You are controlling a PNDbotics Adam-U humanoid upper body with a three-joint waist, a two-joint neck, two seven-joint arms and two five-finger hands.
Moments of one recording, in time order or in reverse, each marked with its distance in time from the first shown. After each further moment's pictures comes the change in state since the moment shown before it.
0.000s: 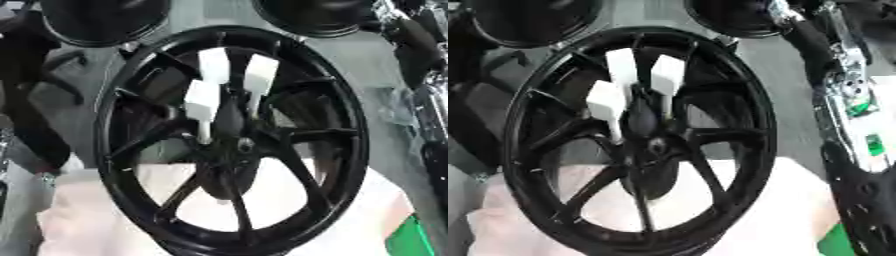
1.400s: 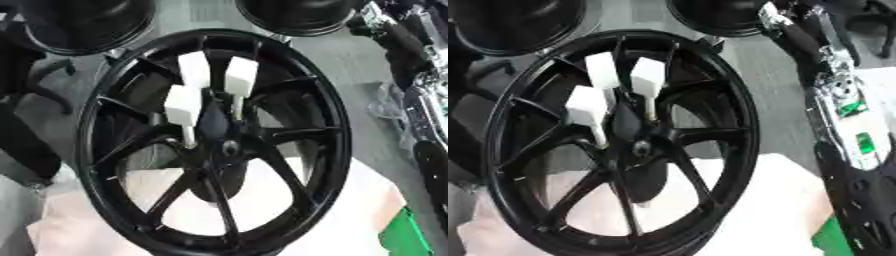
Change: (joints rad) left arm -0.316 0.472 -0.225 -0.081 0.018 0.199 -0.367; right arm 0.018 -0.030 -0.001 0.007 0.006 0.004 -0.005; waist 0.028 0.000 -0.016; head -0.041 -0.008
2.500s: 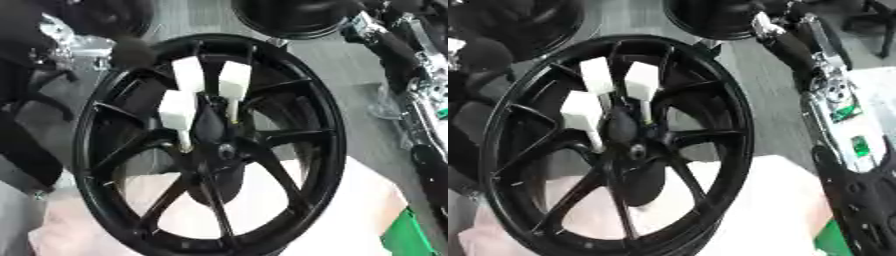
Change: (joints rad) left arm -0.298 0.077 -0.287 -0.006 -0.212 0.104 -0.808; right arm 0.013 -0.018 0.008 0.006 0.009 0.000 0.010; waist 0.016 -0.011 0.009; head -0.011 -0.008
